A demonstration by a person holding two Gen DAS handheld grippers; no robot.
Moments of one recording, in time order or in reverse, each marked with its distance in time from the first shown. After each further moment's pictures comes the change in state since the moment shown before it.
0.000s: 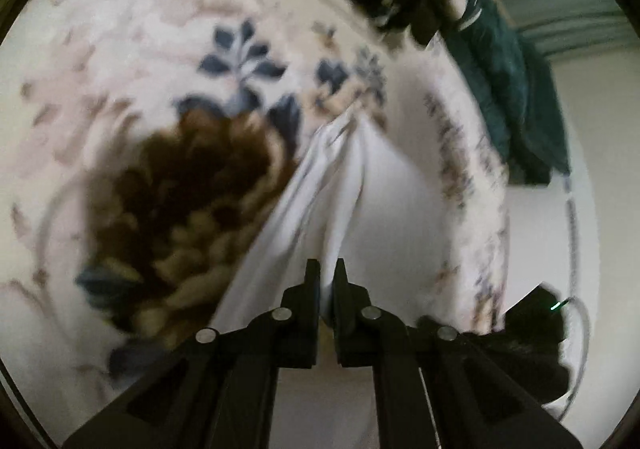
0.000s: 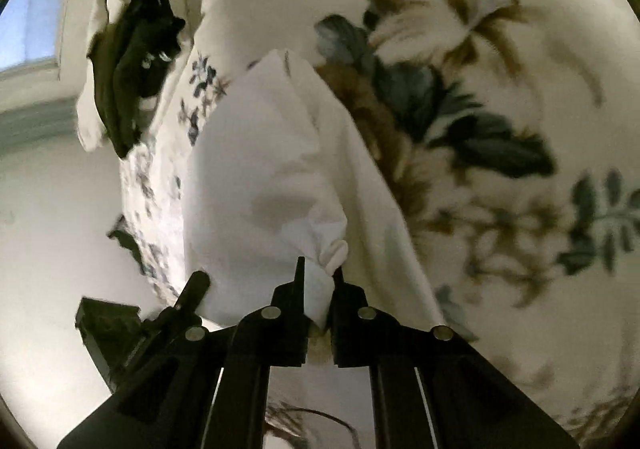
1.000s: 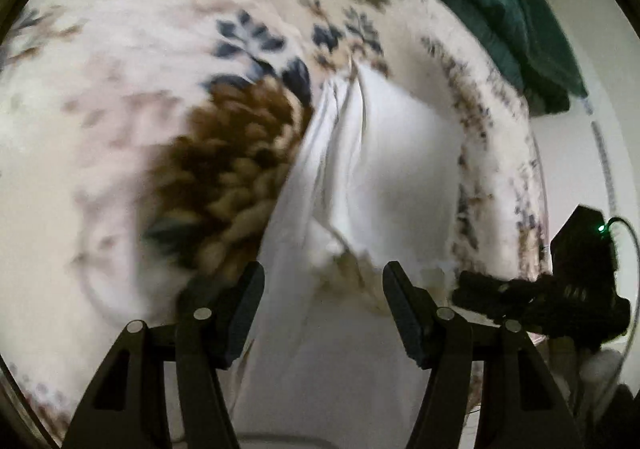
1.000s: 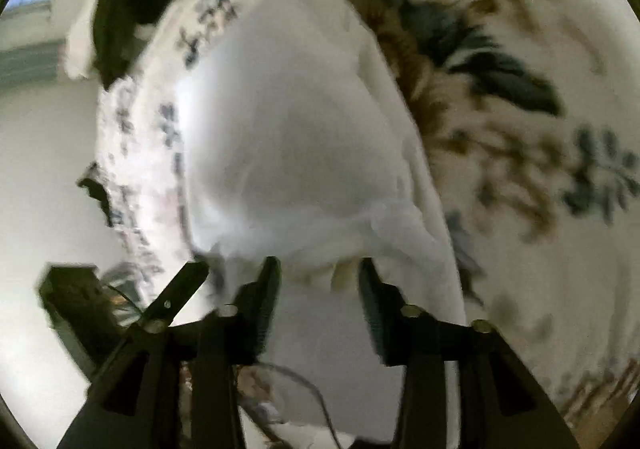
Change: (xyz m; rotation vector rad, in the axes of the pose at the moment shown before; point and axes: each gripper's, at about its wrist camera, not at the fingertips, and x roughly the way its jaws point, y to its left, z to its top) left arm -0.046 -0.009 -0.035 0.195 0.060 0.141; right arm -0.001 0.035 -0.030 -0.085 0.088 -0.079
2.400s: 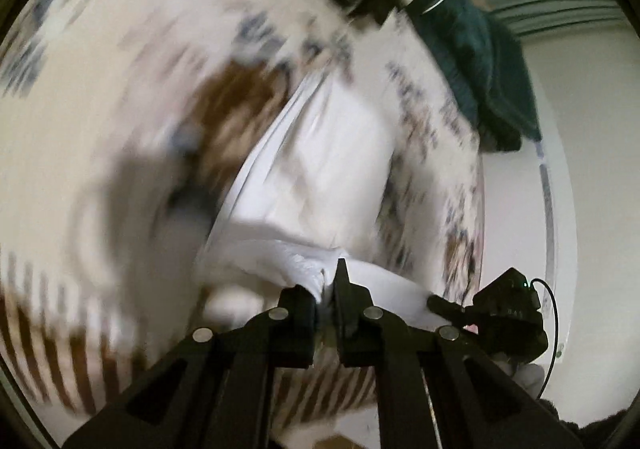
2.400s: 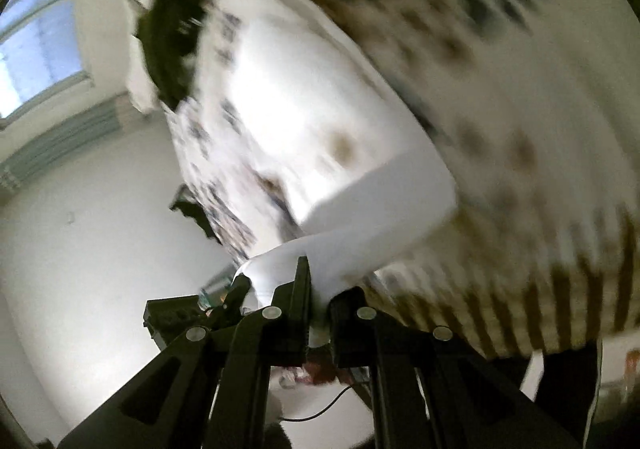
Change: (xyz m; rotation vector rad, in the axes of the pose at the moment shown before) left arm -0.052 -0.010 -0.021 -0.141 -0.066 -0.217; right arm -0.050 -0.056 -0.058 0.205 0.037 0.381
